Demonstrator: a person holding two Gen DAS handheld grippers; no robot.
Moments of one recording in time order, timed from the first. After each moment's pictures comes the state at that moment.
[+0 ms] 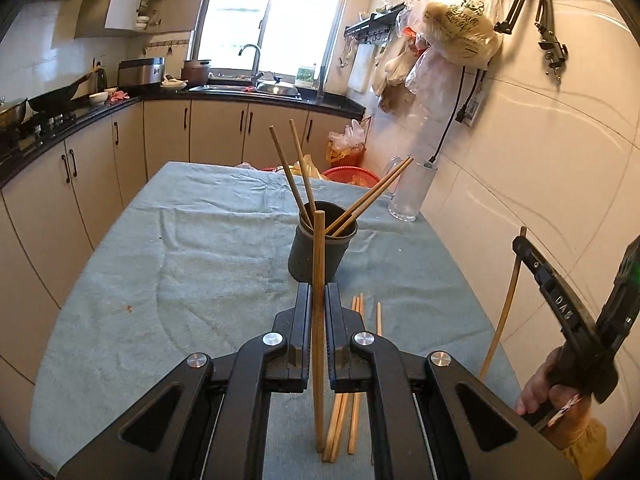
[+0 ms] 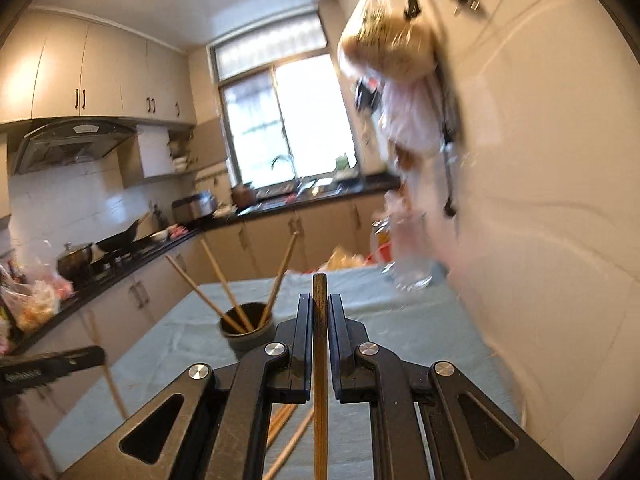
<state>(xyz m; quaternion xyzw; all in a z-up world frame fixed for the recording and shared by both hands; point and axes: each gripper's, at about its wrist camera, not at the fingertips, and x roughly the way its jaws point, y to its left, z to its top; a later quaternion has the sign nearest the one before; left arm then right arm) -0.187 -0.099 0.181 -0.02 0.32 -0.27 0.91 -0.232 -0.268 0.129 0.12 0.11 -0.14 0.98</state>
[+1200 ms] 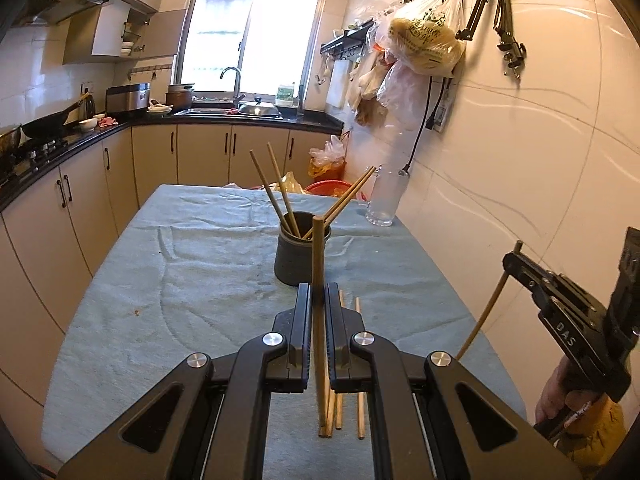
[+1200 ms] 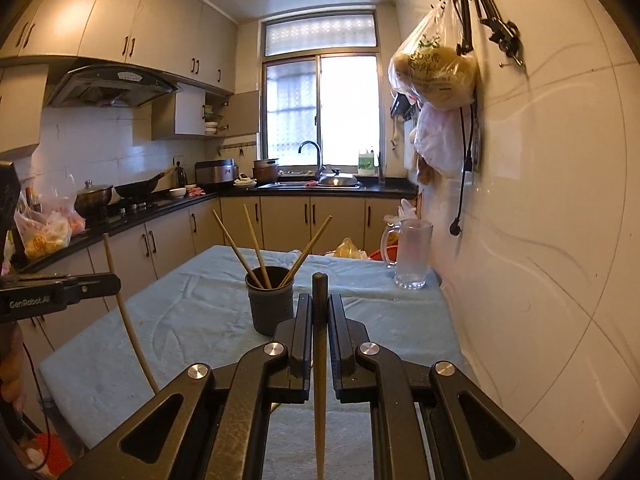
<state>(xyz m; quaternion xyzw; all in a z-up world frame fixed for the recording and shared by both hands) -0.235 -0.088 0.199 -0.01 0.28 -0.30 0.91 -0.291 -0.236 0.153 0.03 0.16 -0.09 0.98</state>
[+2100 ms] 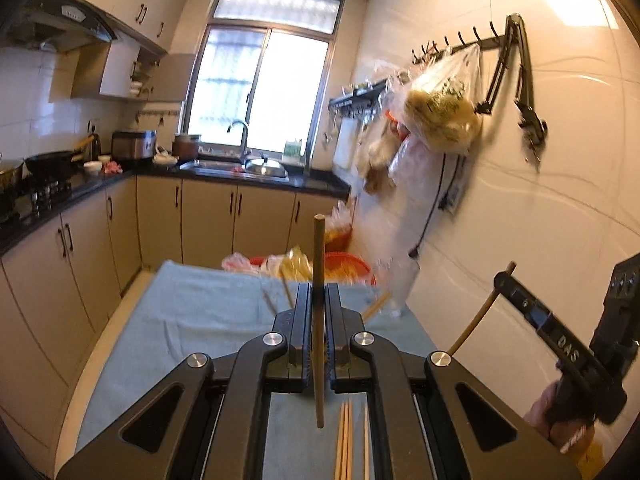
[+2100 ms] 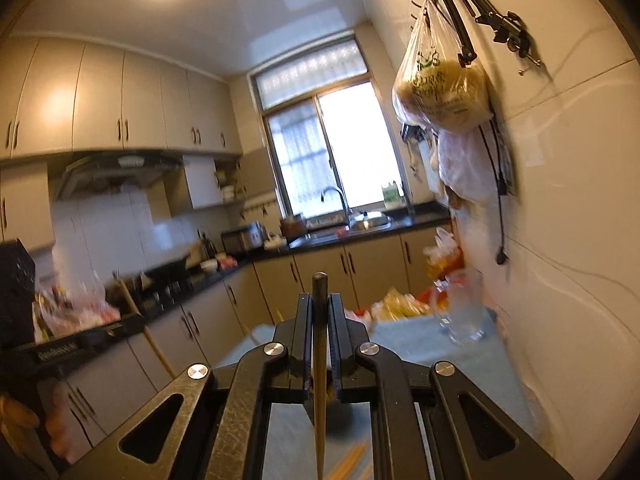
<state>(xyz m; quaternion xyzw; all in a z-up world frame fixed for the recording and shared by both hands) -0.149 -0.102 0.296 -0.05 0.19 -0.28 0.94 -0.204 -0.255 0.233 0.15 0.06 -0.03 0.99</state>
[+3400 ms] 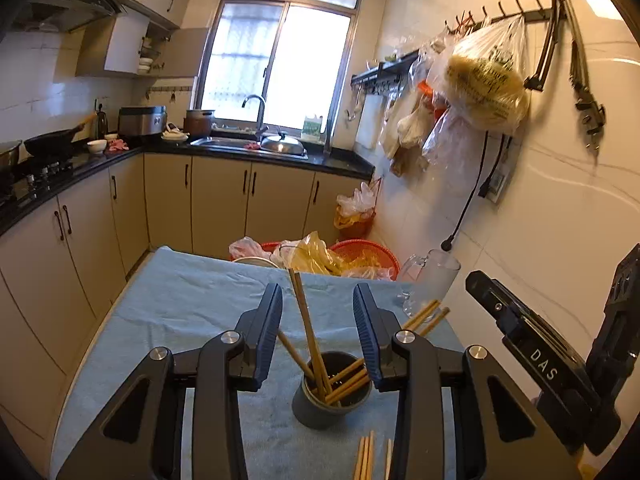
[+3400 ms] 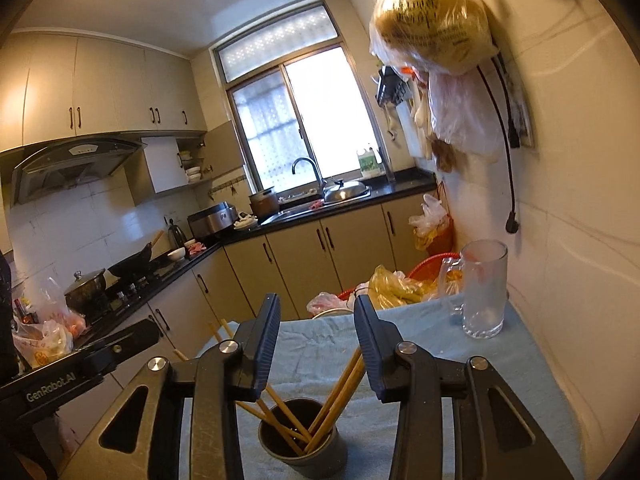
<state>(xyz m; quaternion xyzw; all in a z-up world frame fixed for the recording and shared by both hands) -0.067 -0.146 0.257 -0.05 0.24 -0.25 0.94 -0.087 -0.279 0.193 0.16 0.12 -0.08 0.98</state>
